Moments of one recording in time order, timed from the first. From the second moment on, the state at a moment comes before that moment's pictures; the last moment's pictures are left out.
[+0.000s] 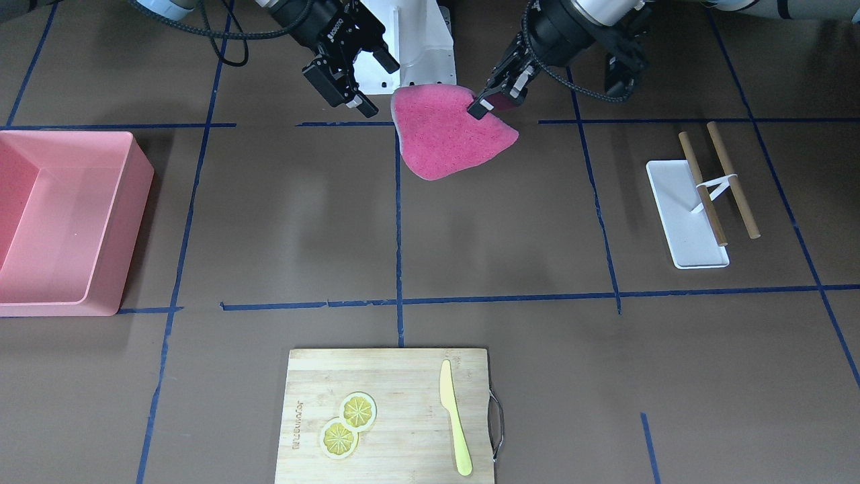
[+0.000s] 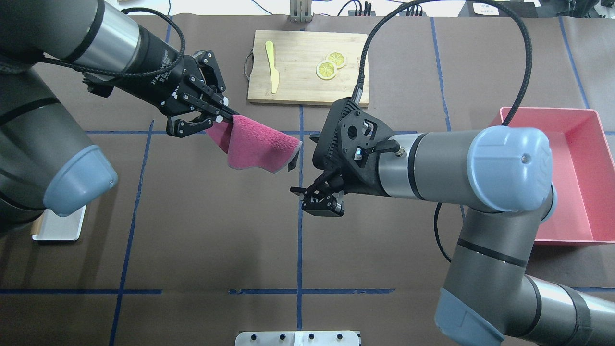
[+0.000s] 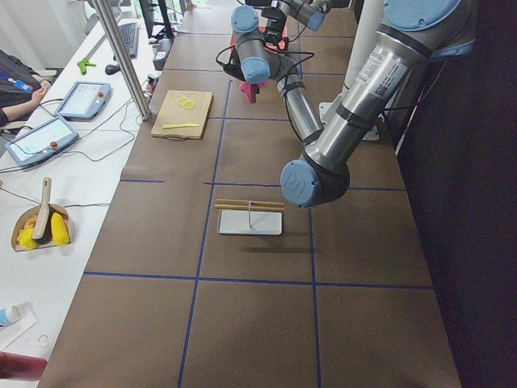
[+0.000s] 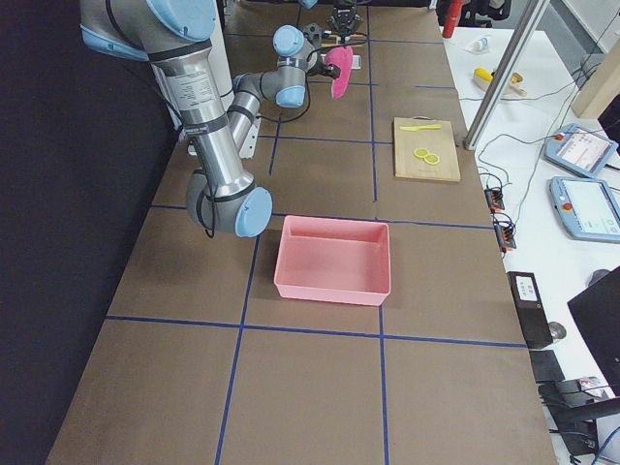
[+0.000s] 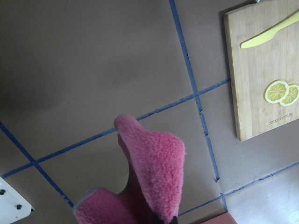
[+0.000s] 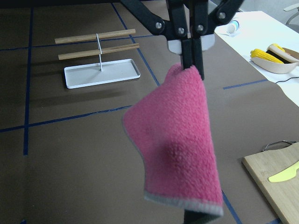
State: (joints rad) left arm -0.84 -2.18 -1.99 -1.79 -2.32 -2.52; right arm 0.47 -1.09 2.07 -1.04 1.72 0.16
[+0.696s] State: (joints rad) left arm -0.79 -2.20 -2.01 -1.79 -2.29 -2.58; right arm 0.46 -1.09 2.08 -1.04 1.70 0.17
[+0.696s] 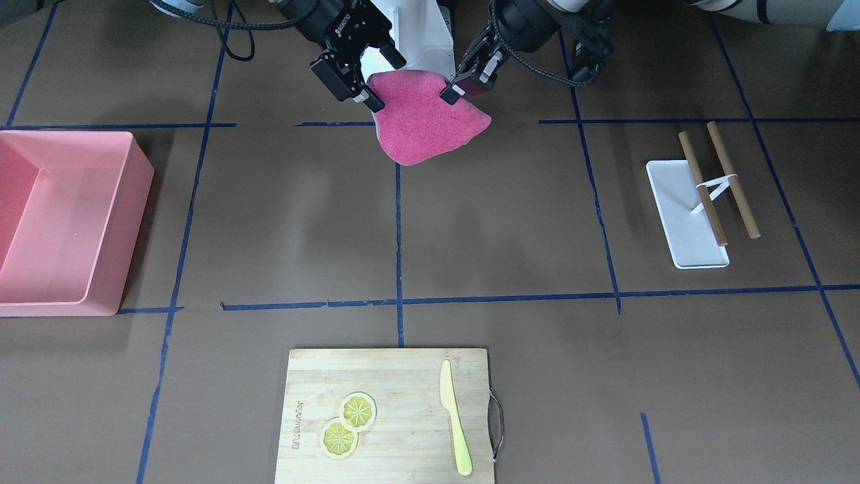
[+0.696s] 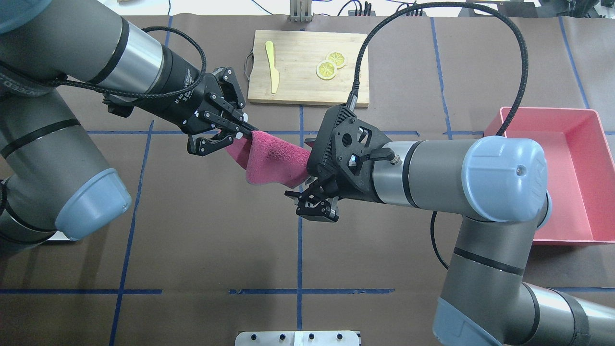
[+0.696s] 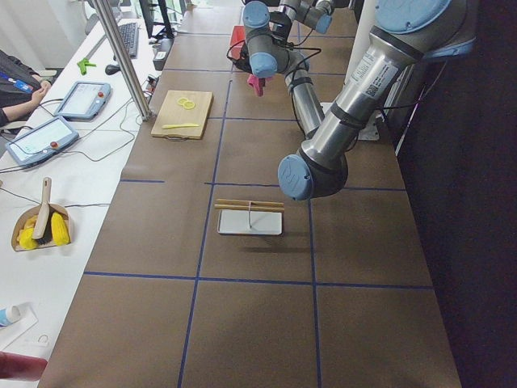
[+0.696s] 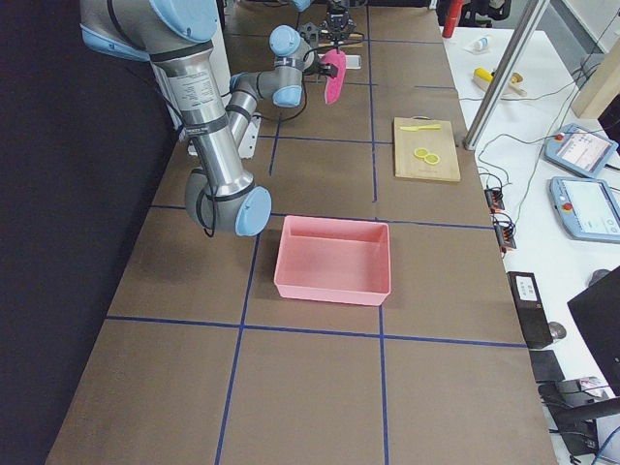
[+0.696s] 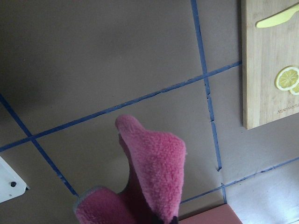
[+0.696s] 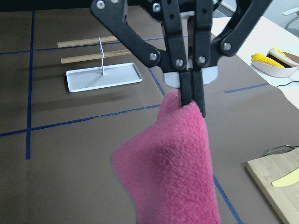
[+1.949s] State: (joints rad) left arm -0.79 -2.18 -2.01 -1.87 -2.30 -2.46; right arm 0.46 -1.09 2.09 -1.04 1.70 0.18
